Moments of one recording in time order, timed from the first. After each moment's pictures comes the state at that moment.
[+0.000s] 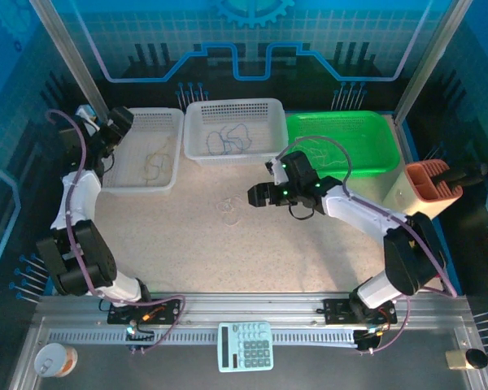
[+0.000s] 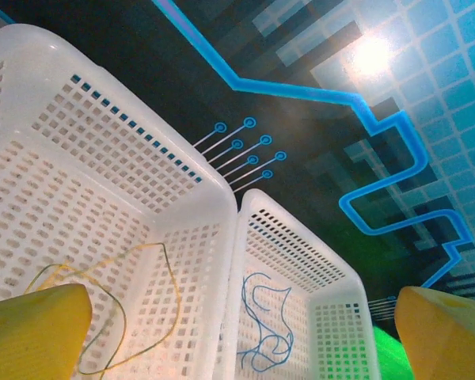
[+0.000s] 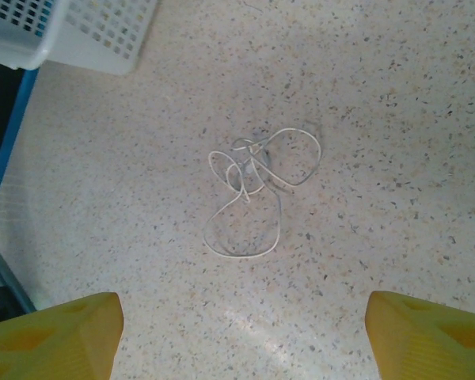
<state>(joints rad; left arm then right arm) 0.39 1.48 1.18 -0.03 0.49 -0.74 0.57 1.54 1.04 -0.33 -0.36 0.44</state>
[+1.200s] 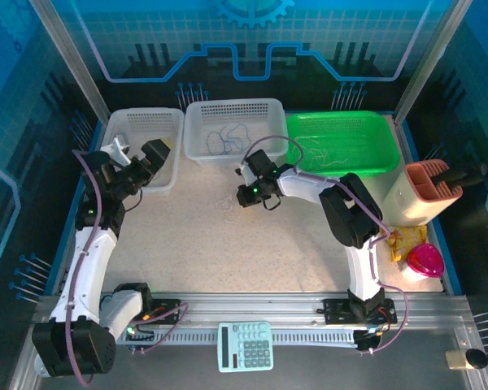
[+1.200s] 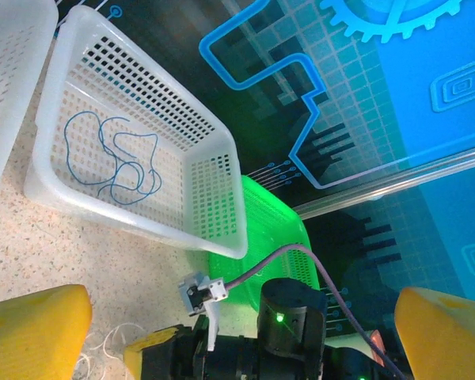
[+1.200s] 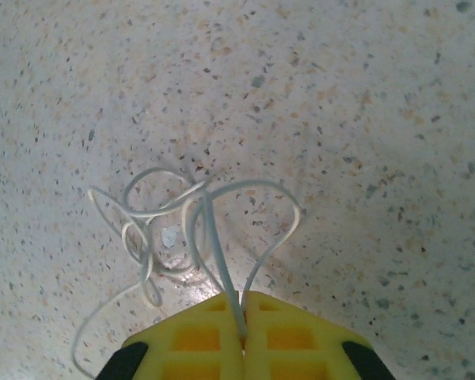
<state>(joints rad) 0.13 0.95 0.84 -0.15 0.57 -0.91 0.63 2.05 1.40 -0.41 -0.31 0.26</state>
